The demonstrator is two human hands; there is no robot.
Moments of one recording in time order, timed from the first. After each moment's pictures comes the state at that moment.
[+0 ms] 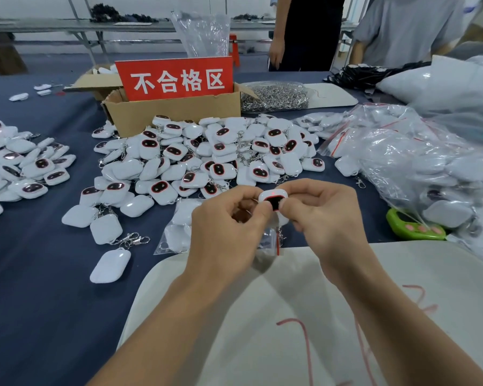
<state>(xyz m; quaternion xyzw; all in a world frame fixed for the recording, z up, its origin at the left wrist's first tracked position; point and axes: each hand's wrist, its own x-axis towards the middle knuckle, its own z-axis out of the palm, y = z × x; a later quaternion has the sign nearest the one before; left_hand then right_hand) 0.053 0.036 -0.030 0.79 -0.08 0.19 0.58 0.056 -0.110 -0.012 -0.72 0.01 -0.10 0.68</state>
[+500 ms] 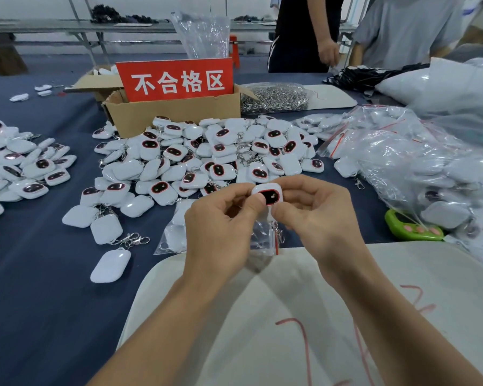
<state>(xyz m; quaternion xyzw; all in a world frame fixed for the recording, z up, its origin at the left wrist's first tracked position) 0.055 0.037 -0.030 0.74 -0.06 0.20 0.64 0.051 -0.107 -0.005 -0.72 -0.03 -0.08 0.69</state>
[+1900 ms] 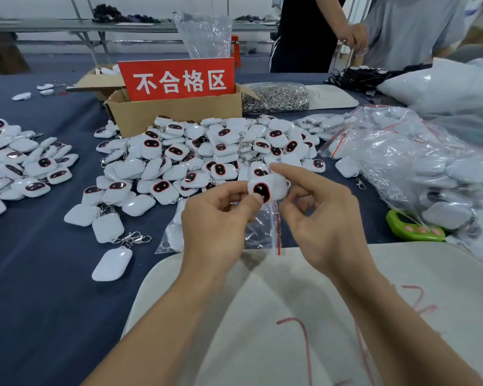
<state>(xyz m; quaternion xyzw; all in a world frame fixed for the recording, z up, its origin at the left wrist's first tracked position) 0.056 0.039 -0.024 0.69 0.00 0.15 0.71 0.058 -0.115 -0.019 -0.82 -0.12 -0.23 0.52</state>
